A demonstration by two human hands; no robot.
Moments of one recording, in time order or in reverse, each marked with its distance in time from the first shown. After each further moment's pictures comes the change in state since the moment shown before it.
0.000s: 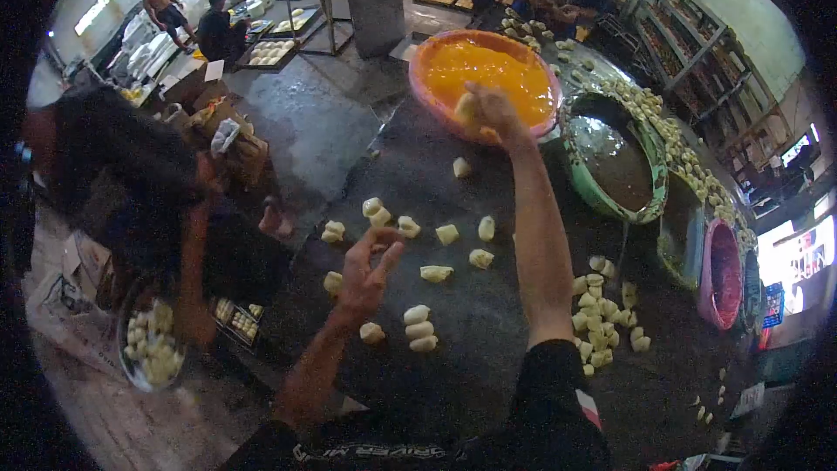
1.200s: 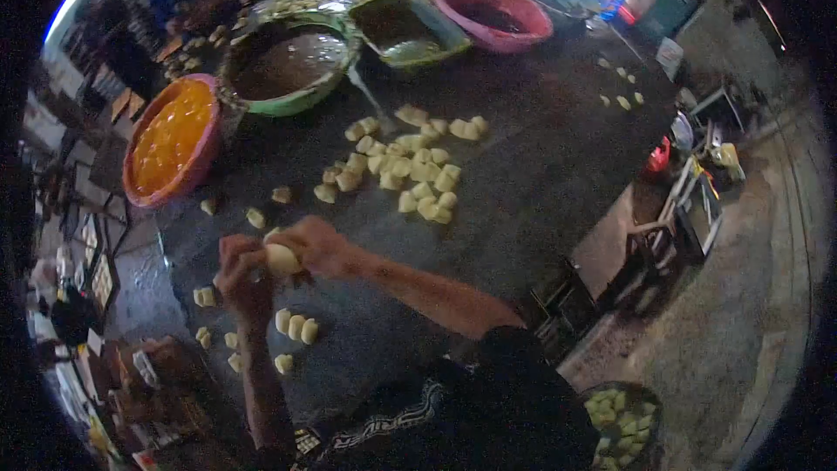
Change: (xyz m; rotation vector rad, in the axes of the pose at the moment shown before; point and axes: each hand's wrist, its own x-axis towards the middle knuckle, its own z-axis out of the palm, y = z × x) left_hand 0.011 0.071 0.105 0.093 -0.459 0.890; right_hand -0.349 -0.035 0.018 0.372 0.190 0.247
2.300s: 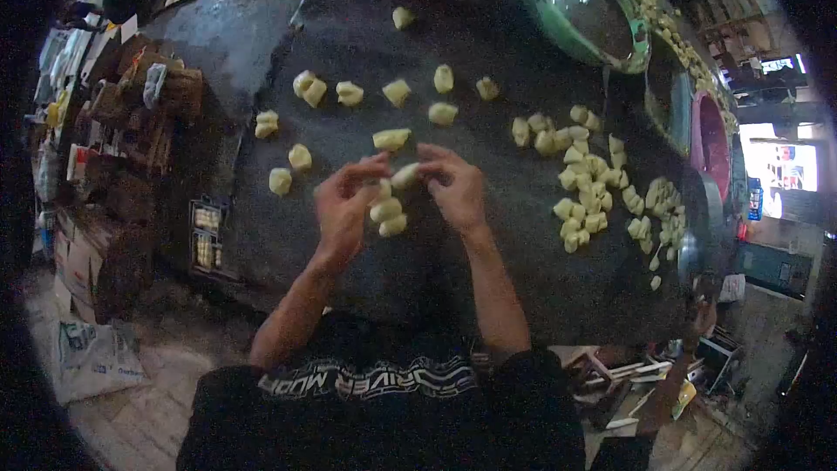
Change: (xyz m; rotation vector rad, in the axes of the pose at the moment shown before) left_hand -0.135 0.015 0.000 -0.654 0.646 -1.030; right_hand 0.042 0.119 0.050 -0.344 0.071 -0.169
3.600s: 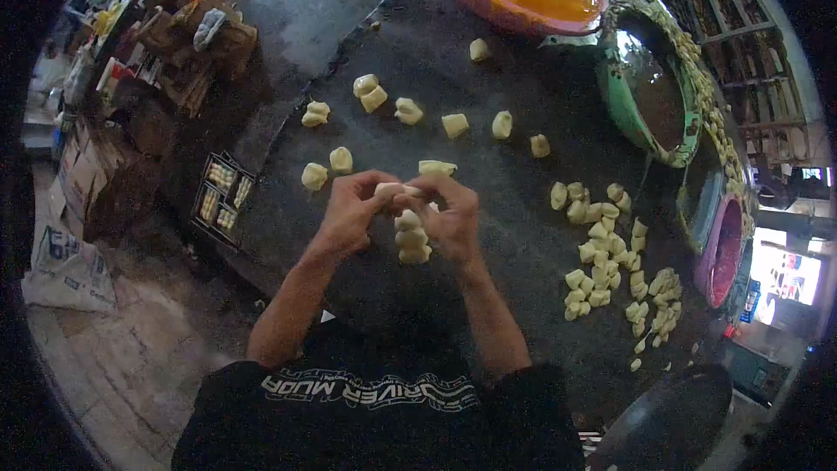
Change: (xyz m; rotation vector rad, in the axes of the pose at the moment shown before) left_hand 0.021 0.012 -0.038 0.016 0.022 -0.264; right_hand 0.036 -0.046 0.044 0.106 -0.270 -0.006
